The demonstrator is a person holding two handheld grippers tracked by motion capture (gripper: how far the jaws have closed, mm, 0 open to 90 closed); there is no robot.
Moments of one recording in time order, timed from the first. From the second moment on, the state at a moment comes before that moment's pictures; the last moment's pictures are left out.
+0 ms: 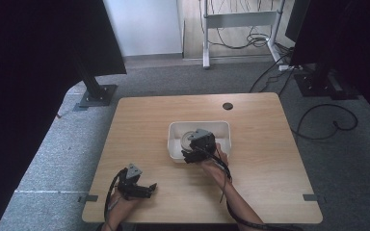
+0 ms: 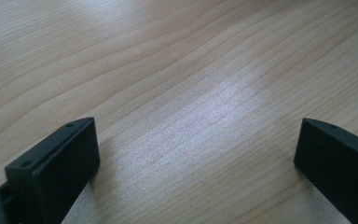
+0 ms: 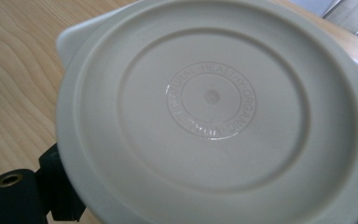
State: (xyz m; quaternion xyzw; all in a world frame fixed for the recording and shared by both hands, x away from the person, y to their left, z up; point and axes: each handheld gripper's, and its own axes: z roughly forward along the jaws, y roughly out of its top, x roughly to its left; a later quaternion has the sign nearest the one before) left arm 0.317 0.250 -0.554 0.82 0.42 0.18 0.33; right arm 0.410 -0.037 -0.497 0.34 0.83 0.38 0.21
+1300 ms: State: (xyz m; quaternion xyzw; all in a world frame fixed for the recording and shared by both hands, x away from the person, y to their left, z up) left arm 0.317 0.251 -0.554 0.83 0.42 0.18 0.33; right arm 0.430 -0.024 -0.520 0.37 0.83 0.37 0.16
